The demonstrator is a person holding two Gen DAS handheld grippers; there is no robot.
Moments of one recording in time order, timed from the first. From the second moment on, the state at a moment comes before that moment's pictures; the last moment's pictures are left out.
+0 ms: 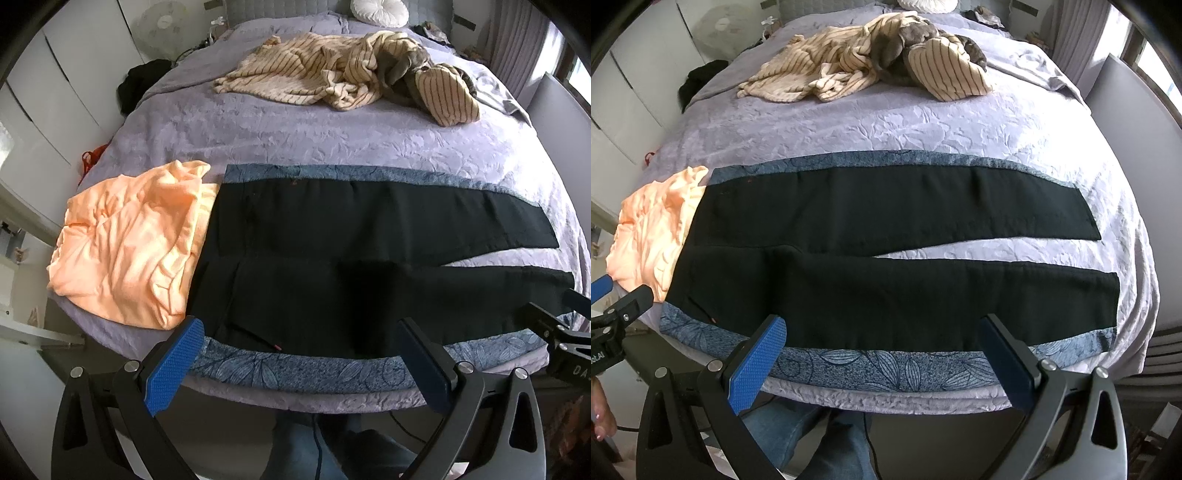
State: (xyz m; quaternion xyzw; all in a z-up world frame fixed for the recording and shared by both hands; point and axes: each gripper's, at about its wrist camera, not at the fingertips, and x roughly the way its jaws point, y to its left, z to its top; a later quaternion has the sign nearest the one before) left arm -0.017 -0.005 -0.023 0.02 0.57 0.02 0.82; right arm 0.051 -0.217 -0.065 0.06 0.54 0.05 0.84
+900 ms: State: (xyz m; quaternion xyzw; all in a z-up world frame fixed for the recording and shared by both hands) left arm -0.059 0.119 -0.185 -0.24 0.64 0.00 0.73; right arm 0.022 -0.289 -0.248 0.48 0.60 0.22 0.60
